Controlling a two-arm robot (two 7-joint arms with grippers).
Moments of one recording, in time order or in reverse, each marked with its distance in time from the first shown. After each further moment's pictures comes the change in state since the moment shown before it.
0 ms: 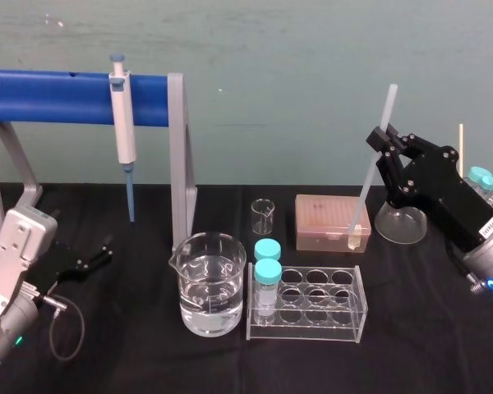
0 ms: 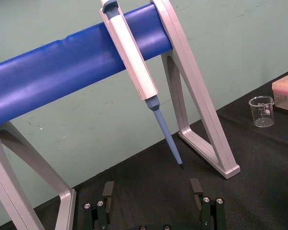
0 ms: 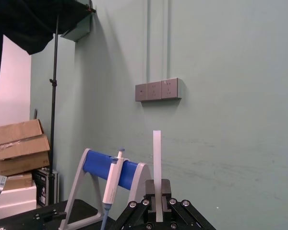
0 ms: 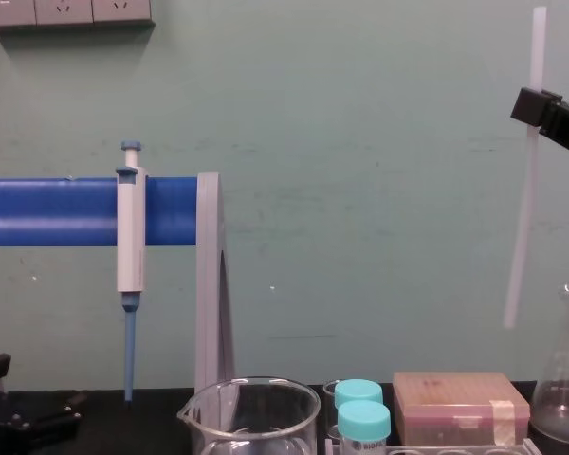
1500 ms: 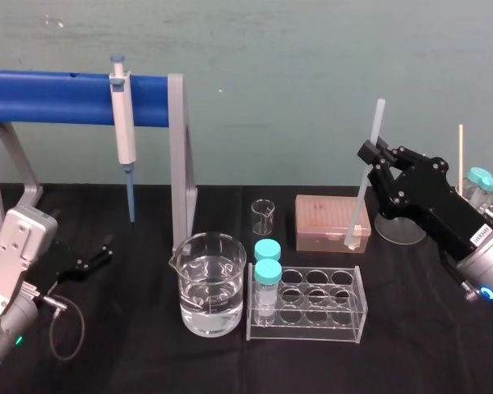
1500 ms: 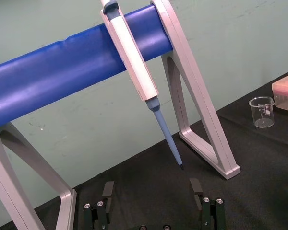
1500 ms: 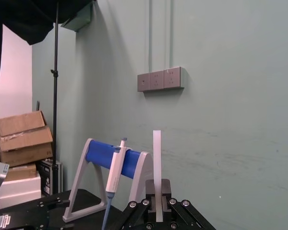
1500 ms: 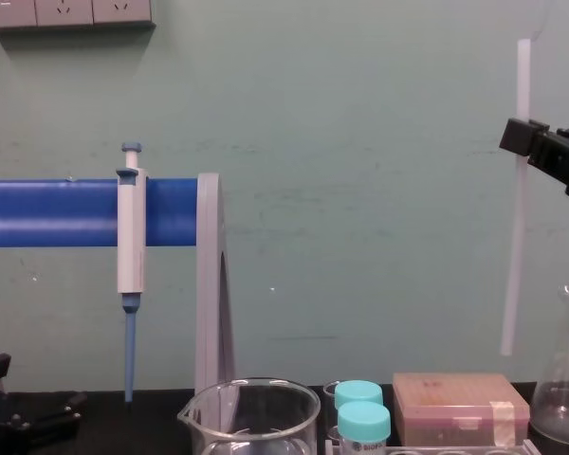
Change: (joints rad) left arm 0.000 0.000 0.000 0.000 0.000 0.000 0.000; right arm 0.002 0.009 -0.022 0.018 -0.007 0.015 -0.002
